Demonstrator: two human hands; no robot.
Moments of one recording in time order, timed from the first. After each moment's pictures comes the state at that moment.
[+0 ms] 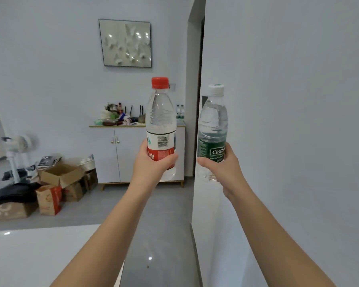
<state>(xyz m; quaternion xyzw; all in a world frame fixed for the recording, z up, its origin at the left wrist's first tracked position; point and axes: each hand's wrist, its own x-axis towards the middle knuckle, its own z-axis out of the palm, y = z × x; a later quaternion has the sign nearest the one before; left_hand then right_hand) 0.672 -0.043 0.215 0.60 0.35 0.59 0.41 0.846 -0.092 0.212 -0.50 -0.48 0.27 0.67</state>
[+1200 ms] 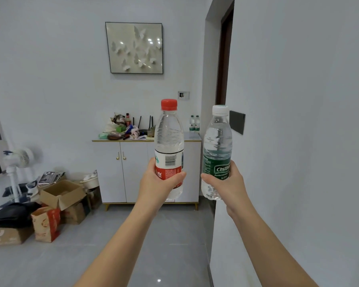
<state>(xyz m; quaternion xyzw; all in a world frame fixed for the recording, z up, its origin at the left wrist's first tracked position) 0.722 0.263 0.226 0.61 0.39 0.57 0.40 0.895 0.232 0.218 -0.51 -0.46 0.29 0.67</state>
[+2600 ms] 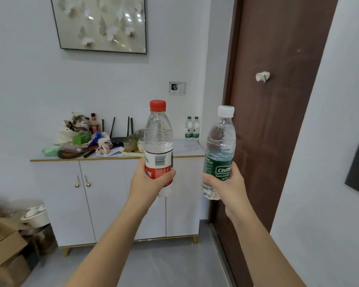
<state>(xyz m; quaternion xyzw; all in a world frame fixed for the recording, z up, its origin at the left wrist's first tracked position) 0.811 0.877 0.203 0.61 0.38 0.55 0.43 0.996 0.806 0.200 -0.52 -0.43 0.27 0.69</state>
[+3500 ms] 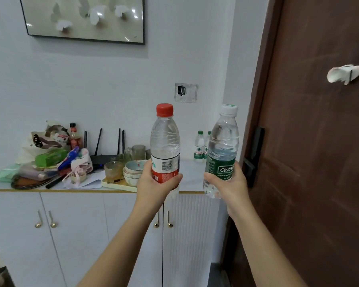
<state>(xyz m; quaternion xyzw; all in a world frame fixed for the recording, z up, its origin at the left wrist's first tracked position) 0.961 1.227 0.195 0.60 0.38 0.59 0.39 1.144 1.192 0.196 -0.50 -0.45 0.25 0.70</state>
